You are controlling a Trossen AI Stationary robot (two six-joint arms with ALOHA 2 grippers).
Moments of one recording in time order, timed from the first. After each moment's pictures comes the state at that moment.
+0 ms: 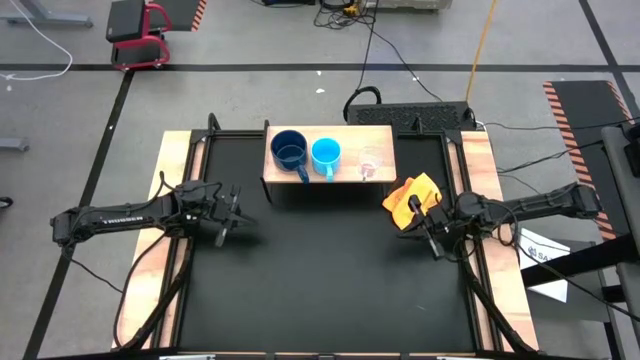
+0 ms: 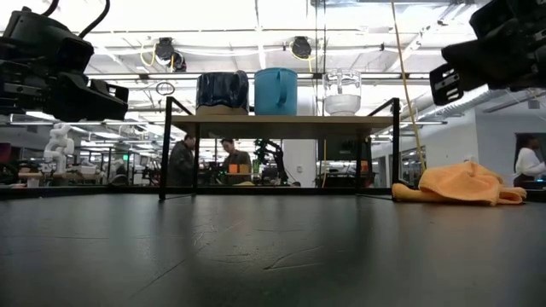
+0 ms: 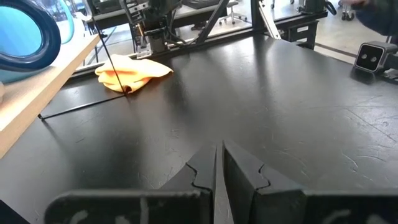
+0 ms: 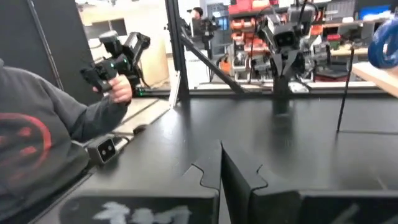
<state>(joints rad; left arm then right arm) 0.27 0.37 0.01 0.11 0.50 0.30 0.08 0.44 0.02 0.43 -0.26 0.11</state>
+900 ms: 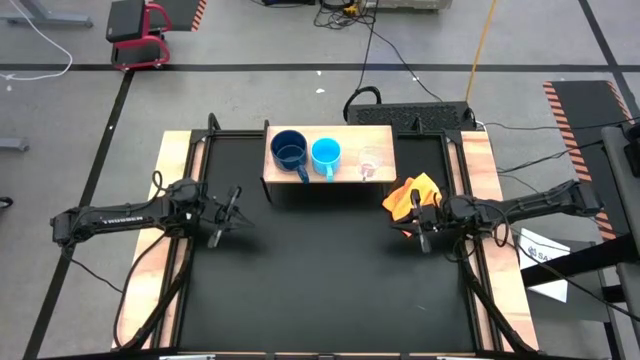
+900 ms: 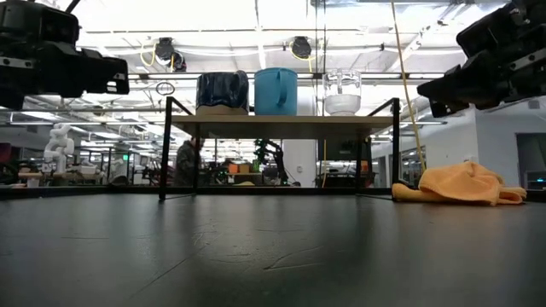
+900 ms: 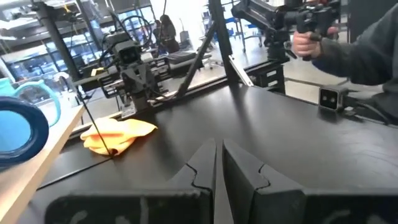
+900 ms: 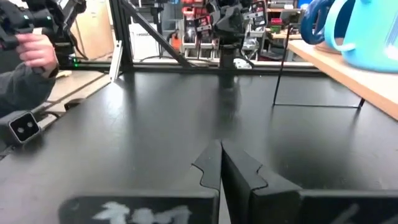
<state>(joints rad) 0.27 0.36 0.01 0.31 0.65 0.30 0.09 0.51 0.01 0.38 -0.03 0.01</state>
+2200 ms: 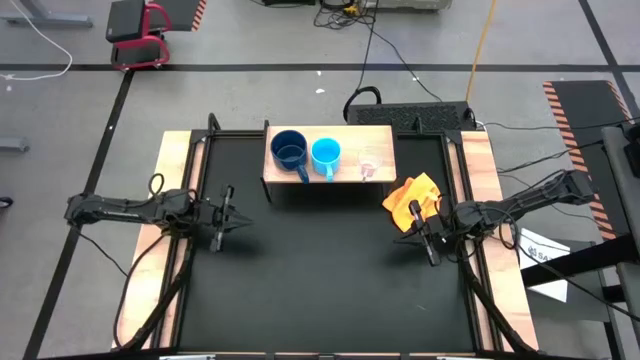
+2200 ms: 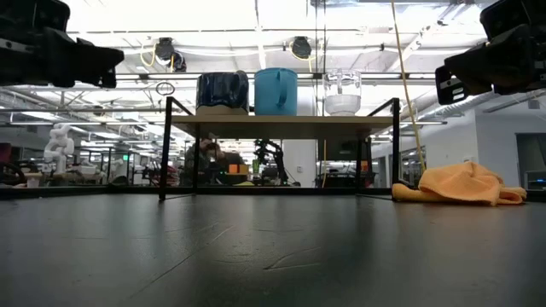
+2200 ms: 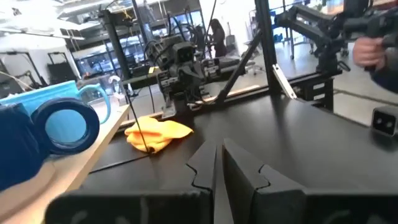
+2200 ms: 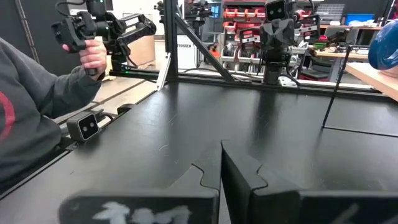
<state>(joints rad) -0.04 0.19 0.01 0.22 0.14 0.24 0.26 0.51 0.01 0.44 -0.03 0.00</state>
